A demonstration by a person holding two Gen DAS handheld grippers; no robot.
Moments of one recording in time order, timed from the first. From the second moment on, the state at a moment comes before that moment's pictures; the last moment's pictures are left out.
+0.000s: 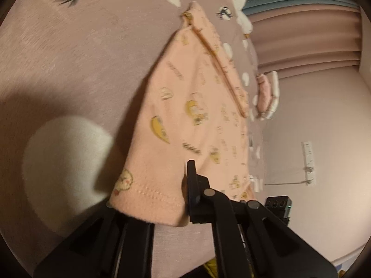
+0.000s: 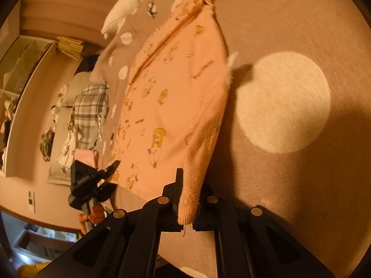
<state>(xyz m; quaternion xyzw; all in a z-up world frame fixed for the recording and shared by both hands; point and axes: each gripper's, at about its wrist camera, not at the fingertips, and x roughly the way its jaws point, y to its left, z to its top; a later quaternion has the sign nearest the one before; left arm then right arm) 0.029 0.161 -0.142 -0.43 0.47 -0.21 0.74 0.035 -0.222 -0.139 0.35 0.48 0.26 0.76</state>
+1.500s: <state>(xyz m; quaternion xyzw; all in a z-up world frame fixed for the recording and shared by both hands) 0.307 0.131 -0.020 -0.41 0.35 -0.24 0.81 0.257 -0.256 -0.011 0.34 0.29 0.24 0.86</state>
